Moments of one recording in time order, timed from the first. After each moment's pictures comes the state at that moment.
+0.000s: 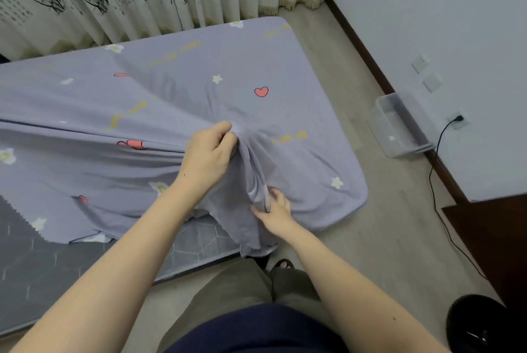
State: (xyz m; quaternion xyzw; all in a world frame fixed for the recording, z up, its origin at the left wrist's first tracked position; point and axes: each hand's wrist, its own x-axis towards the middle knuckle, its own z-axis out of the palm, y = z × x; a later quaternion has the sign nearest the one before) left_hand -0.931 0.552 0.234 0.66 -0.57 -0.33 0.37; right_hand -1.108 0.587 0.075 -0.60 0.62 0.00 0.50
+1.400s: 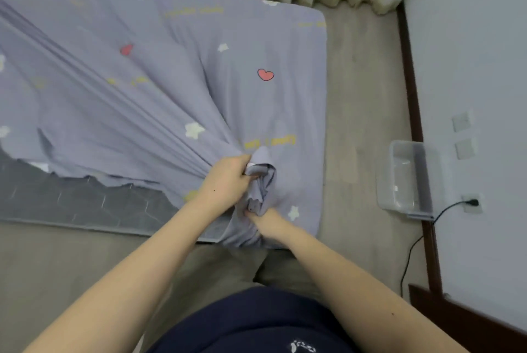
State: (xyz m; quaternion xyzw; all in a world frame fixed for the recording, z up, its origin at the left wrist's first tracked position) left_hand -1.160 0.437 0.165 0.80 -0.48 -0.30 0.18; right_hand -1.293 0.421 0.048 -0.57 0.51 0.23 0.61
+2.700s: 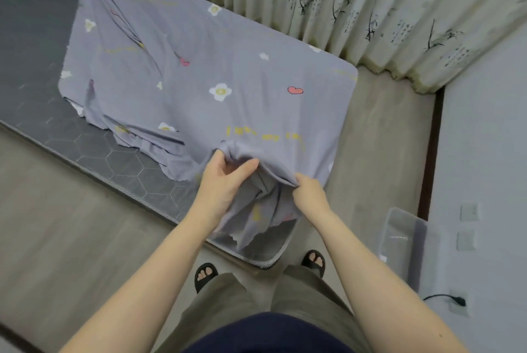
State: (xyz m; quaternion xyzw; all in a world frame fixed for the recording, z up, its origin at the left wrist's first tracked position) left_hand -1.299 0.447 0.219 0.59 -0.11 -0.32 0.74; right_hand -1.391 0.275 0.129 -0.85 0.39 0.11 0.35
